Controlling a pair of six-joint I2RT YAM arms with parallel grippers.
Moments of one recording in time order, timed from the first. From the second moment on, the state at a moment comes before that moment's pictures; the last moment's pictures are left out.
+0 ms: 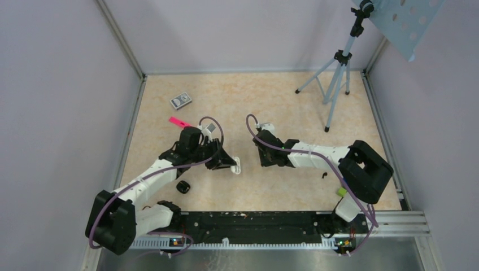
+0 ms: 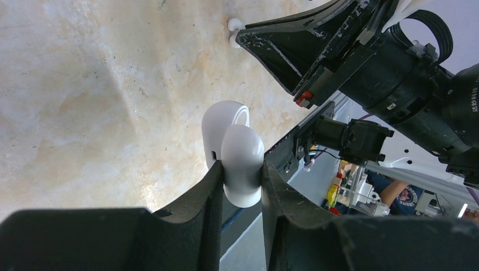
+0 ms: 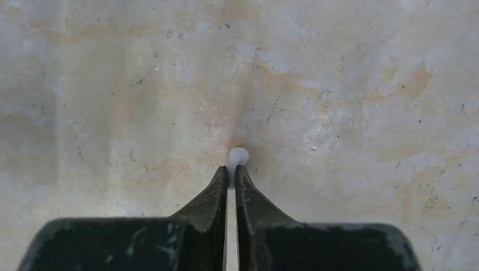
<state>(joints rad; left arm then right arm) -0.43 1.12 0.57 -0.18 0.62 -0.82 0.89 1.63 0.92 -0.29 0.26 0.55</state>
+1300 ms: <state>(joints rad) -0.43 1.16 0.56 0.11 0.79 -0.73 1.04 1.22 0.77 -0.03 0.23 0.84</state>
